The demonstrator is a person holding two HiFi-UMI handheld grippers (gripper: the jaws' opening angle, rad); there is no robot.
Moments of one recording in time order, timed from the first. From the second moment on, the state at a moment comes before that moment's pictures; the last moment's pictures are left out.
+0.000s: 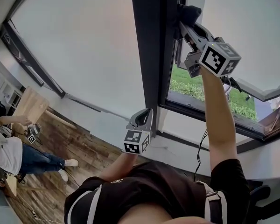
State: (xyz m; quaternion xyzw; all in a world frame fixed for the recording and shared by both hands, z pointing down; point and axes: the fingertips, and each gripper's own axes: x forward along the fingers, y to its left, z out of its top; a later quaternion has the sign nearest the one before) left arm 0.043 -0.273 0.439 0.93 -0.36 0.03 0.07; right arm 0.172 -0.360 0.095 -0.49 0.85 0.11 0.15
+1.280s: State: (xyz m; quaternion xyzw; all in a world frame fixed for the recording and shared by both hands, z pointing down) left arm 0.044 -0.271 0.447 0.93 -0.36 0.04 0.07; right arm 0.167 -0.364 0.201 -0.46 0.88 0.05 0.08
